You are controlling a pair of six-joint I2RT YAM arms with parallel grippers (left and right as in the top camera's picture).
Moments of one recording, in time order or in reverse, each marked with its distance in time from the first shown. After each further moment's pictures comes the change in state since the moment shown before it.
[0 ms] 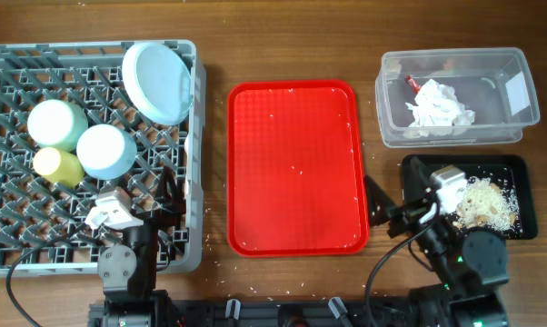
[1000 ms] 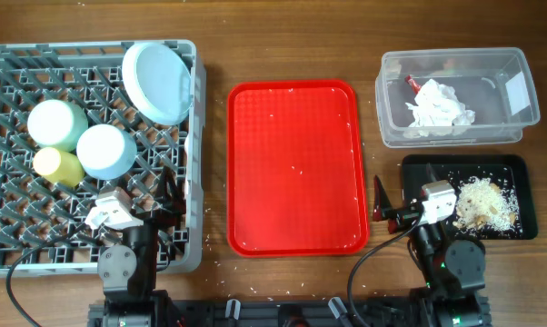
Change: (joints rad) left arm 0.000 0.000 0.000 0.000 0.000 0.000; right arm -0.040 -0.179 -0.243 0.098 0.197 -0.218
